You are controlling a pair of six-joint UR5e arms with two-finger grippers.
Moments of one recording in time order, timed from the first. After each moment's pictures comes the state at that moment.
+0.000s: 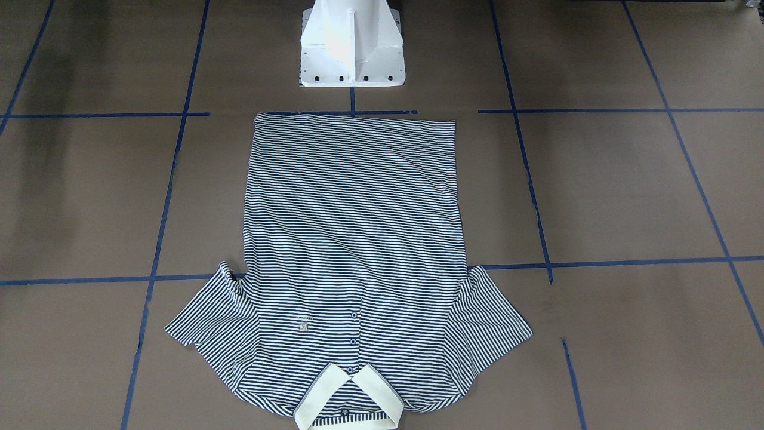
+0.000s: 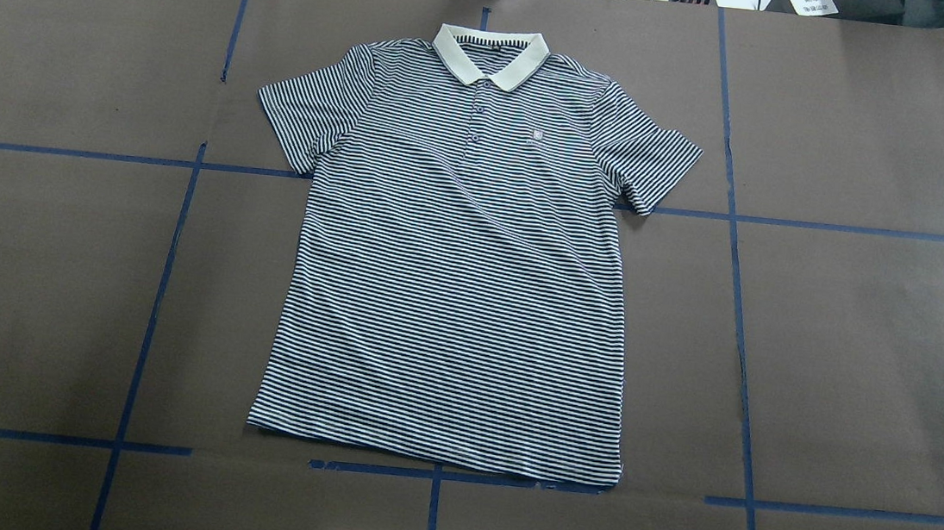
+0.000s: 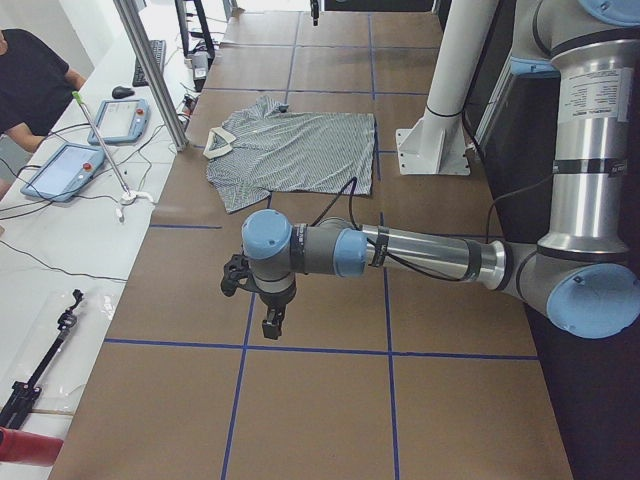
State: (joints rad) left arm -1.56 -1.53 -1.72 -1.49 -2.36 0.12; right arm 1.37 -1.62 1.71 -1.46 2.31 0.12
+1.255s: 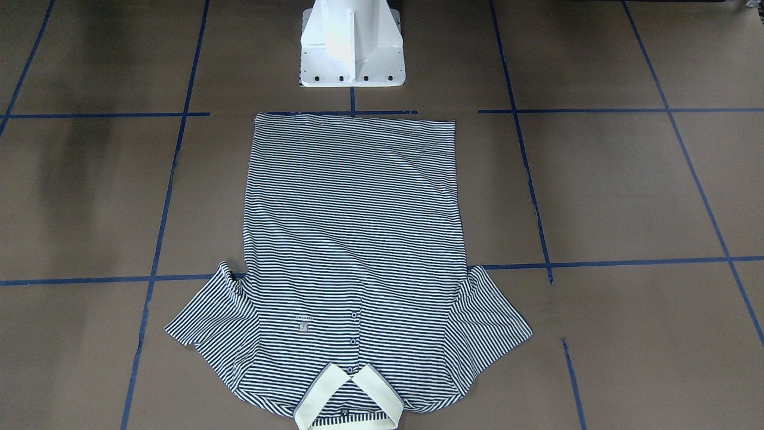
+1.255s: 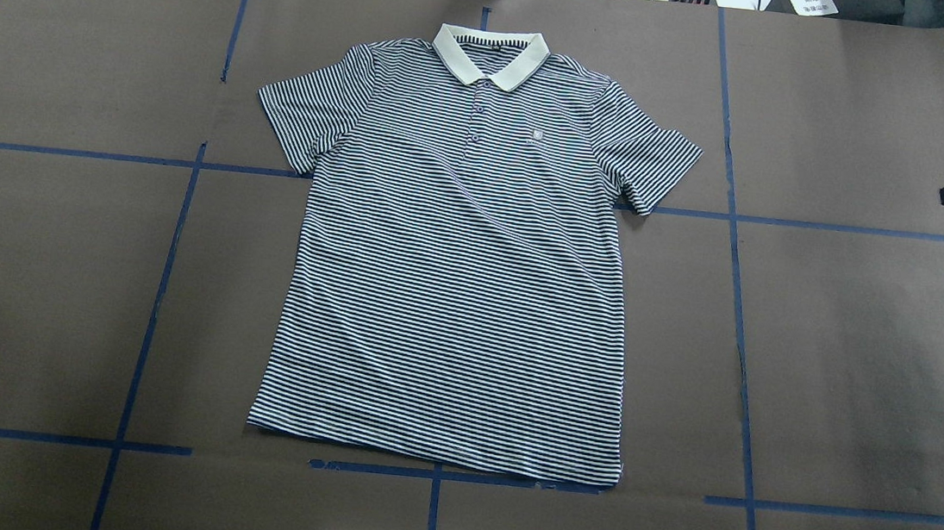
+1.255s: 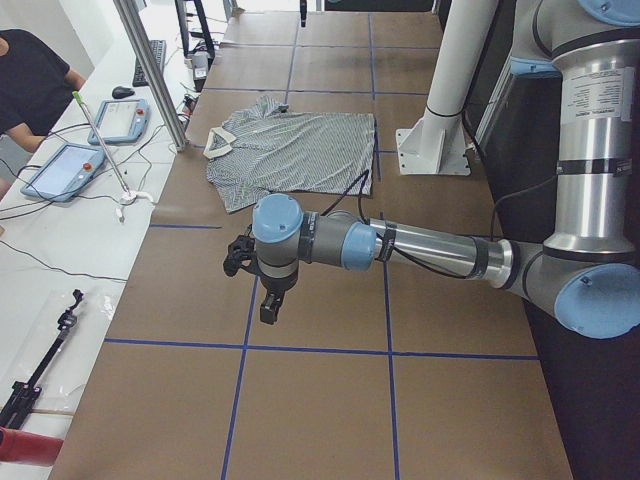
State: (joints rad) left arm -1.56 -1.50 -1.80 -1.62 -2.38 0.13; right arm 1.24 -1.40 1.70 -1.45 2.30 0.54
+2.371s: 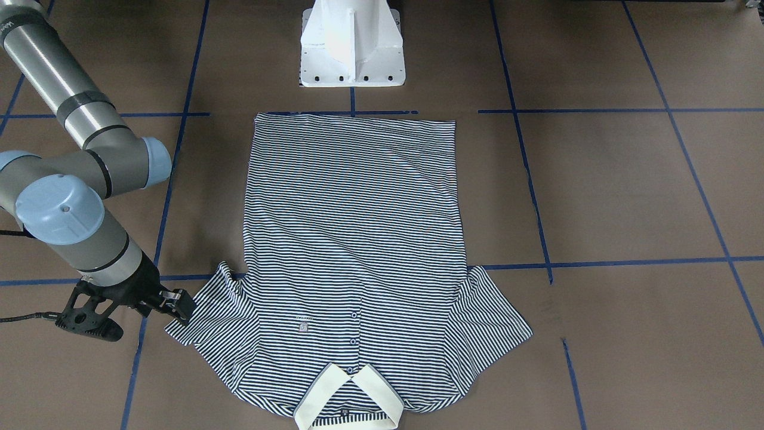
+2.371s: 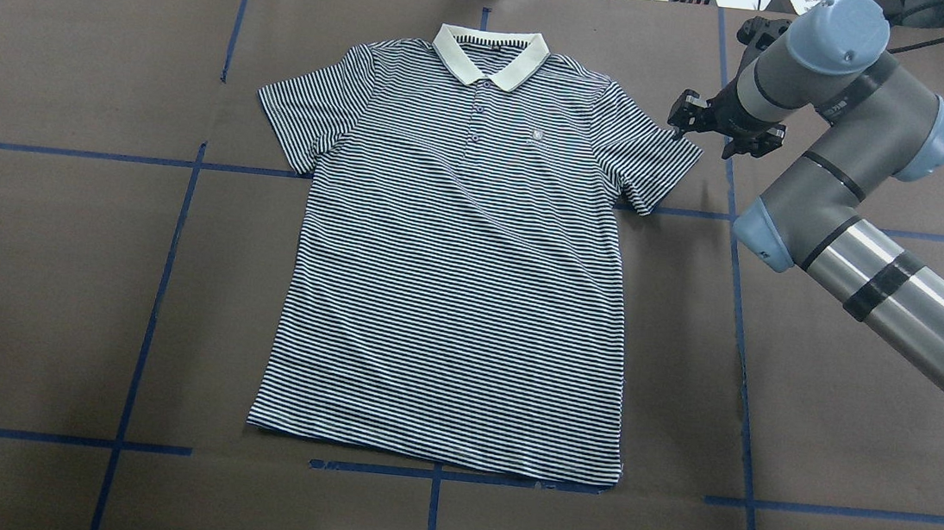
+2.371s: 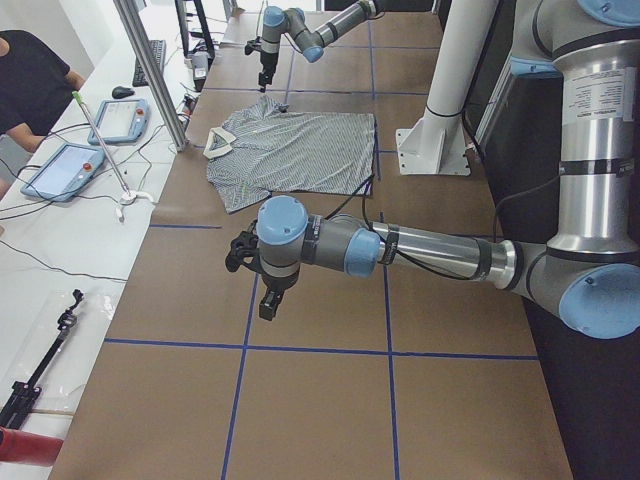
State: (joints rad) left arm -1.56 -1.49 -1.80 -1.65 -2.41 0.13; right arm 0.92 -0.98 1.21 -1.07 1.99 1.19
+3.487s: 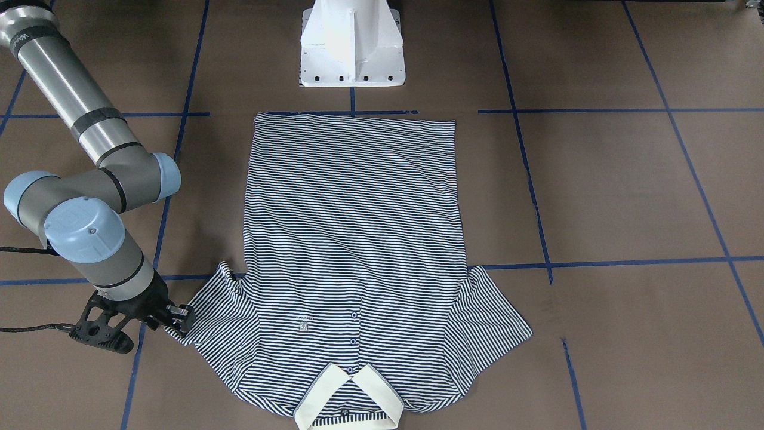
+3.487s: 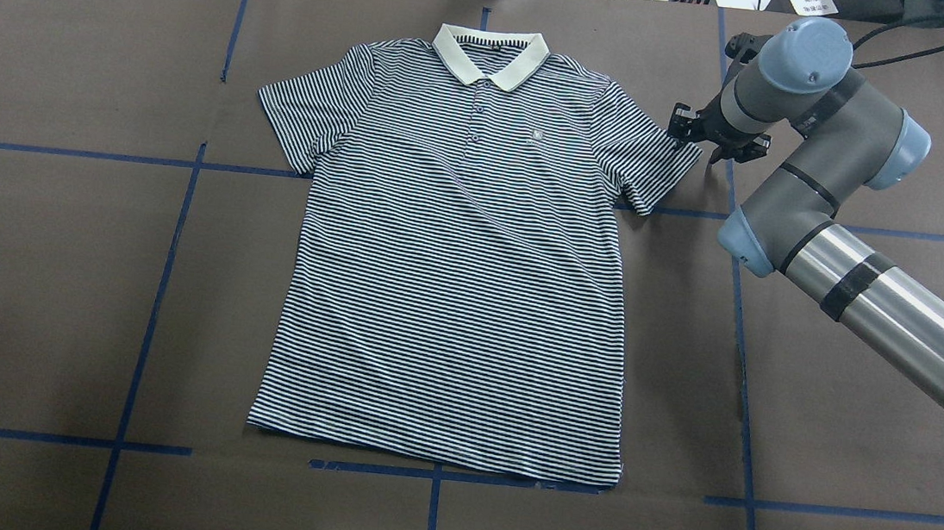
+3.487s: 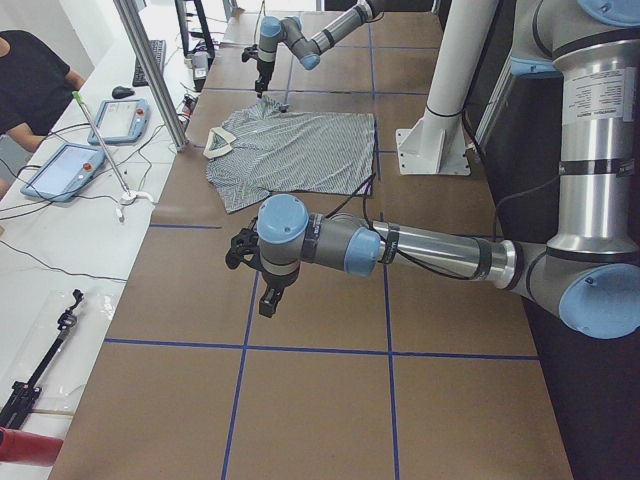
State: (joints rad) left arm -1.56 -1.49 -1.79 -1.66 -2.45 0.13; right arm 0.90 -0.95 1.12 -1.04 1.95 1.20
